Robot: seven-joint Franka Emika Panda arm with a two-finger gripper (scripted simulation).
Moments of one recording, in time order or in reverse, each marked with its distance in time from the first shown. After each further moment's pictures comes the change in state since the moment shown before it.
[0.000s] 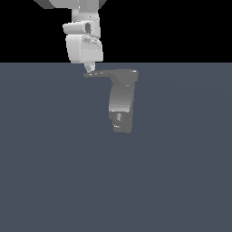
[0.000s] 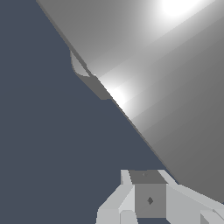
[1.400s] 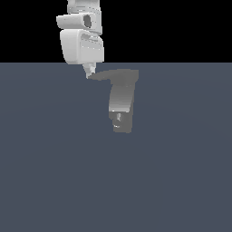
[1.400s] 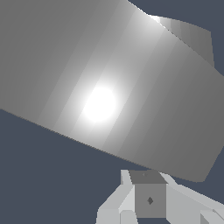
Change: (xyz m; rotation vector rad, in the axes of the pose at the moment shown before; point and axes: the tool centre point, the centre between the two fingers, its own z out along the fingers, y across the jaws) arm 0.029 0.063 0.000 0.000 -0.004 -0.012
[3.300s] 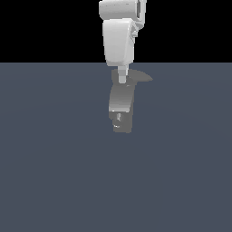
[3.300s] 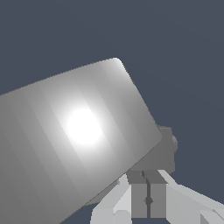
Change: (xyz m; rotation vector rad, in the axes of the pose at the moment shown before) arm 0.118 0.048 -0.001 -0.003 0.001 -0.025
